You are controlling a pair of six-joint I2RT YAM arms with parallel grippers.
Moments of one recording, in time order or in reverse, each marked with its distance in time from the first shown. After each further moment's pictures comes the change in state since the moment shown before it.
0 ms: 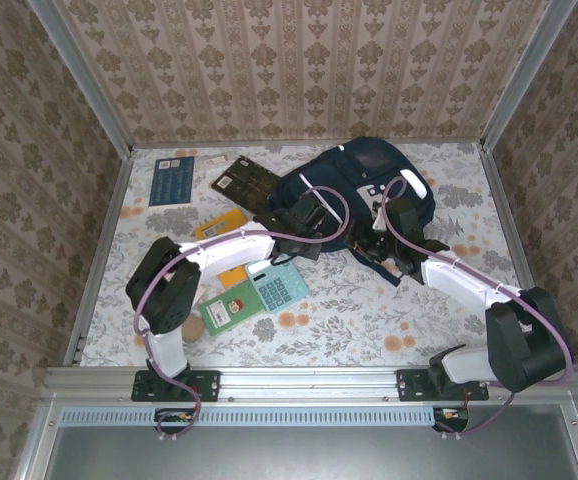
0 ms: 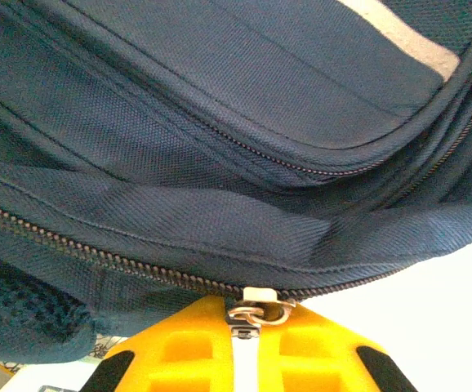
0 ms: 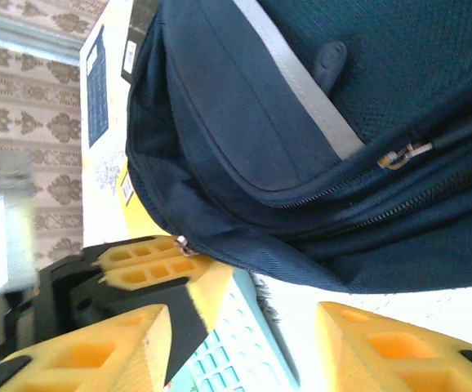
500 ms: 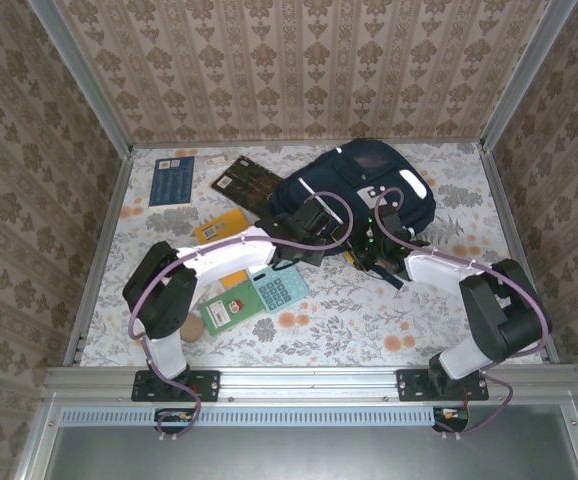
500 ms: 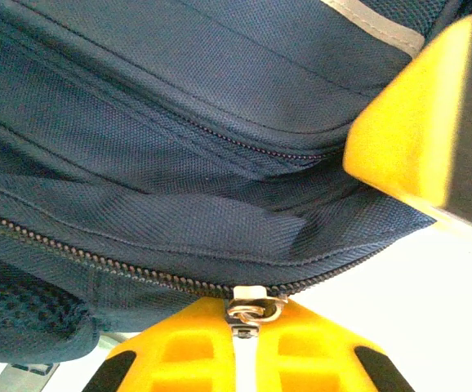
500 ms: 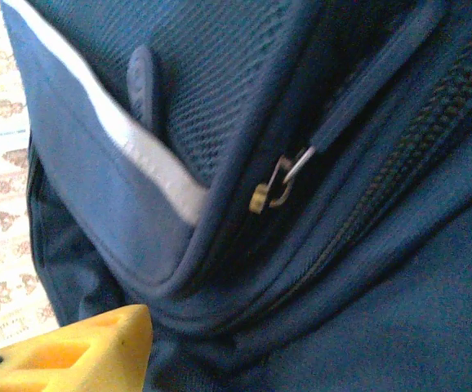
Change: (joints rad) left arm -0.043 -0.025 -0.019 -0.011 -0.008 -0.001; right arm 0.031 0.174 -0.002 0.085 0.098 0.360
